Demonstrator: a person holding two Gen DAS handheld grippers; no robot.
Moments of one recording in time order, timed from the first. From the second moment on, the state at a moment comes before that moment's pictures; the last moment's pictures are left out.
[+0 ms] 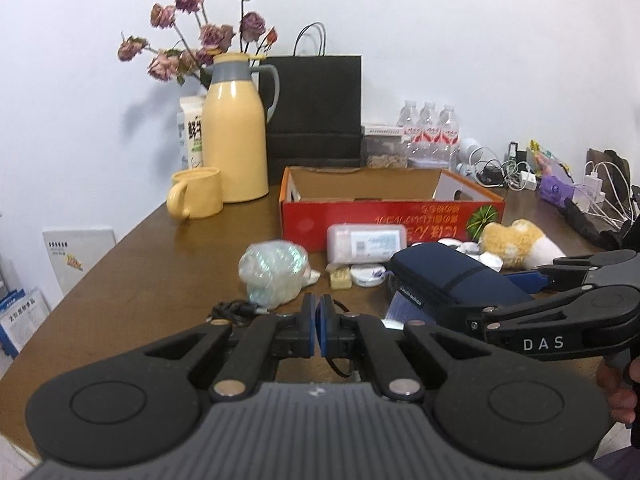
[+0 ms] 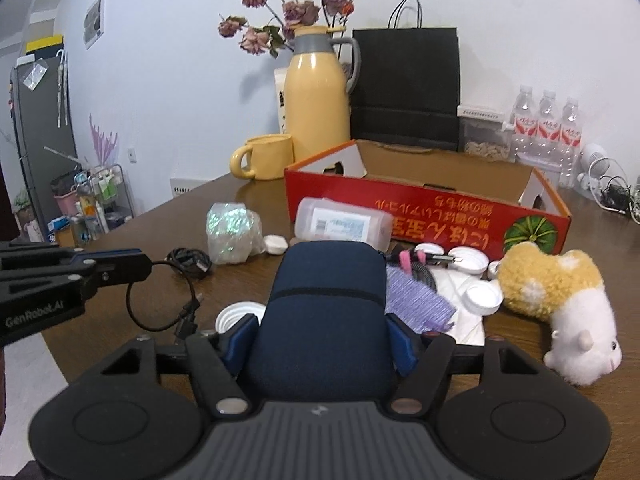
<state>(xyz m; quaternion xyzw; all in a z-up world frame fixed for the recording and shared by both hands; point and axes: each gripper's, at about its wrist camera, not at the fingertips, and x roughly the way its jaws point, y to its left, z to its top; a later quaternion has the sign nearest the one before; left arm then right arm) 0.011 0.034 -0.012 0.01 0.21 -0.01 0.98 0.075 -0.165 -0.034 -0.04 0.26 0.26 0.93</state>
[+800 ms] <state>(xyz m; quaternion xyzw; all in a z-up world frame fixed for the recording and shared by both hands) 0.150 -0.014 0.063 -0.03 0.09 -0.06 0.99 0.189 -0.201 0.021 -0.01 0.17 0.17 0.97</state>
